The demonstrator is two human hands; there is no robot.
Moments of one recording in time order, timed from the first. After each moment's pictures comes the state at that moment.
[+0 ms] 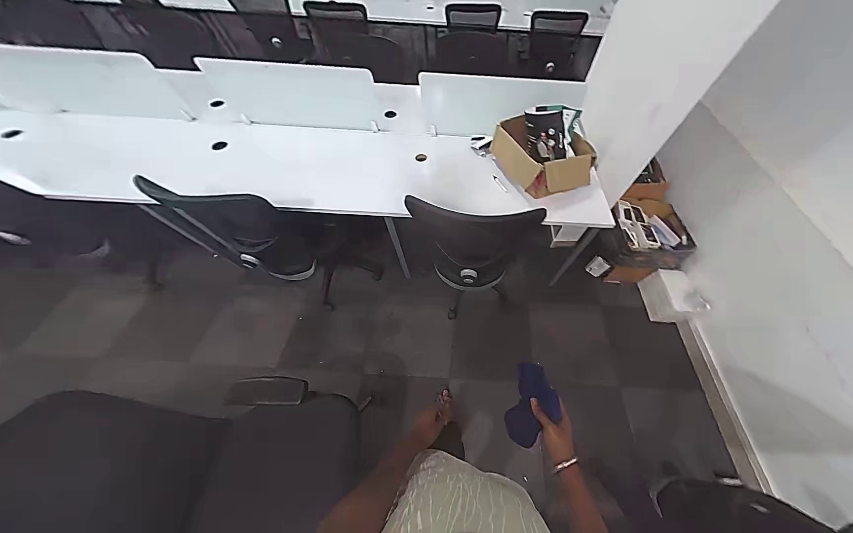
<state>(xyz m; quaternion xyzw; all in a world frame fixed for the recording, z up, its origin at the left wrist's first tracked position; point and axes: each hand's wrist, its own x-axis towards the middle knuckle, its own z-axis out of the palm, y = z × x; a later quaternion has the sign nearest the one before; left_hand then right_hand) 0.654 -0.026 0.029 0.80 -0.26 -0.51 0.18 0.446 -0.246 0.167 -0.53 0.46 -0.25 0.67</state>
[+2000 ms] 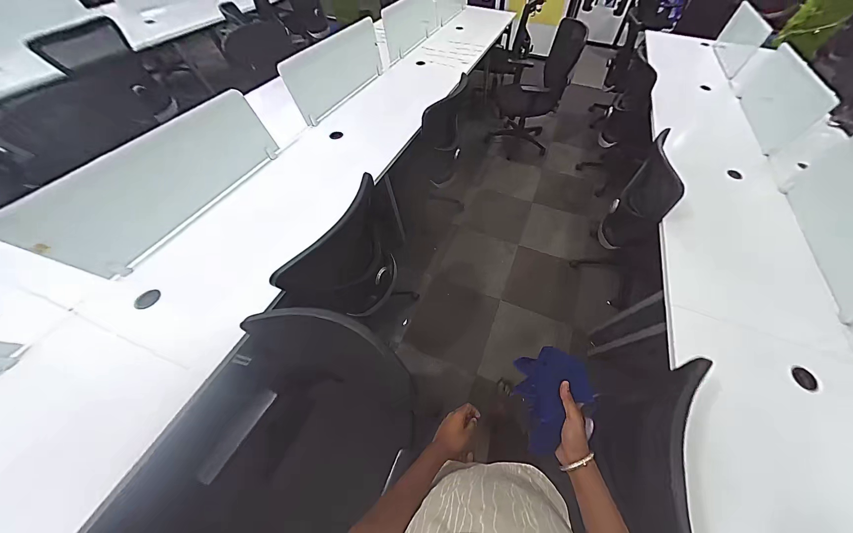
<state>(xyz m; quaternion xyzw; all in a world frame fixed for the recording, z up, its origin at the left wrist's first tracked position) 1.193 0.388 0.054 0.70 0.43 -0.04 0.58 1.419 0.306 0.217 -0.58 -0.09 0.44 0.68</state>
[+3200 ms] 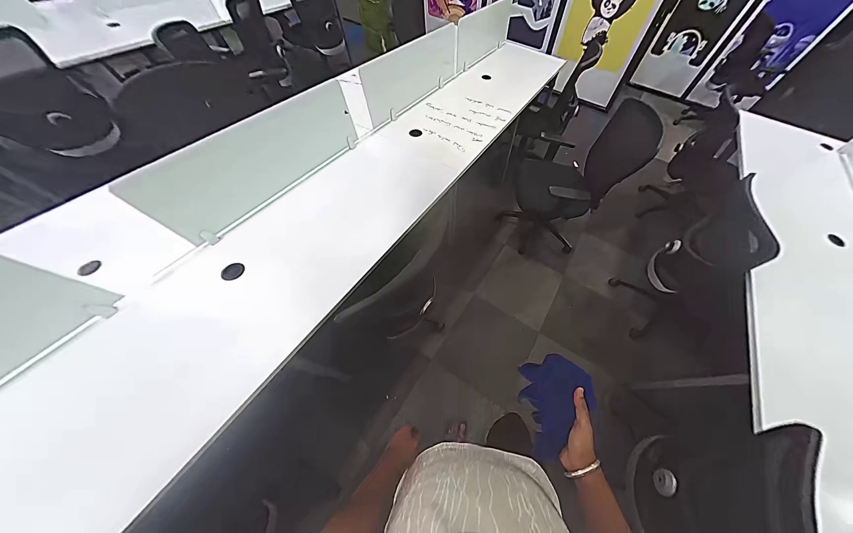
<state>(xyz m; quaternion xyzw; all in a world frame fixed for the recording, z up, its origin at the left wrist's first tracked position) 1.595 1.299 0.000 0.53 0.65 -0.11 0.54 1.947 1.268 0.226 -0.58 -0.14 0.49 0.63</state>
